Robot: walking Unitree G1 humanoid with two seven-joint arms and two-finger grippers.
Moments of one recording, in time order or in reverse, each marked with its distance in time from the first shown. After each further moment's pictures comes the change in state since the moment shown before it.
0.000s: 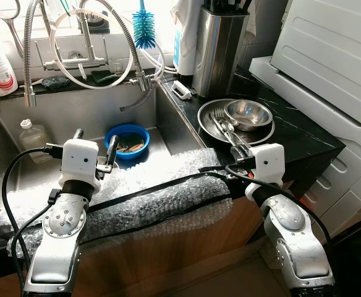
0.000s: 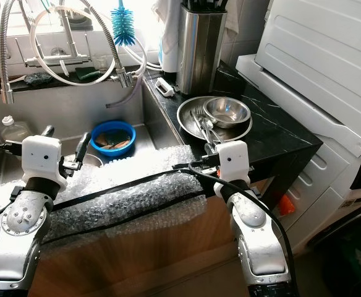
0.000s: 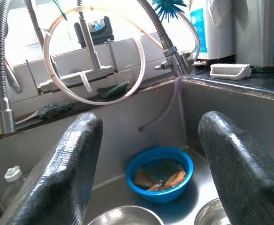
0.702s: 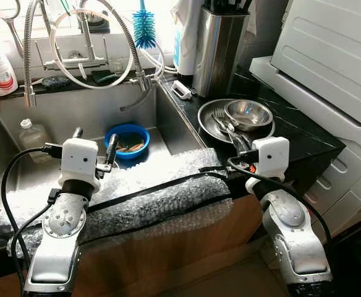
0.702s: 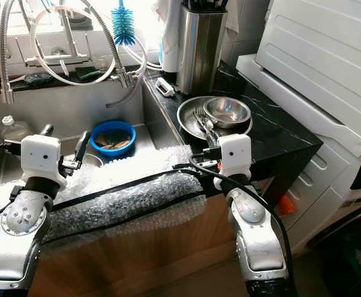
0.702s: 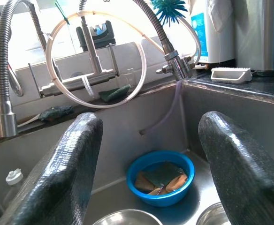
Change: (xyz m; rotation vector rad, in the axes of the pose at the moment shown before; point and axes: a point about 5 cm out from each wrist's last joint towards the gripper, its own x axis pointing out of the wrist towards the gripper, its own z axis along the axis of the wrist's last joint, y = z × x) left arm 0.000 0.000 0.001 0.001 -0.016 0.007; right arm 0.004 -0.001 0.014 -0.003 -0.092 -0.017
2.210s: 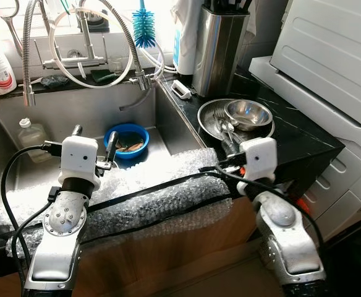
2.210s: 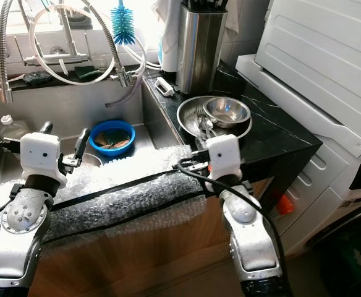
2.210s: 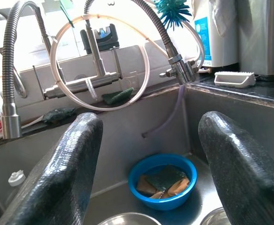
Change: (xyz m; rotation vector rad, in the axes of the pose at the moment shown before) left arm 0.002 0.000 0.002 -0.001 -0.013 0.009; right arm -0.001 0.013 -0.018 -0.042 0.121 0.054
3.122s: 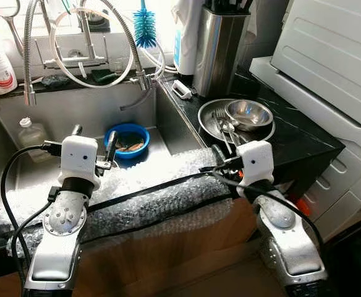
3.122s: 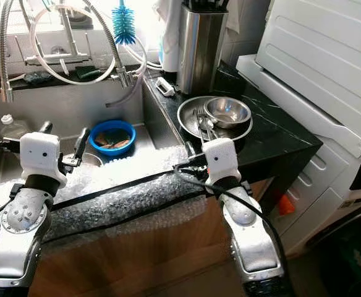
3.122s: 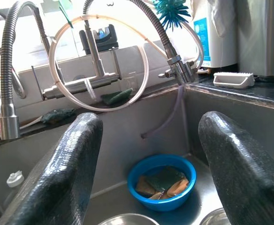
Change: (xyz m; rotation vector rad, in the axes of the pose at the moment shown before) left arm 0.000 0.000 0.000 0.000 -0.002 0.002; right arm 0.000 -0.002 0.016 -0.297 -0.116 0.095
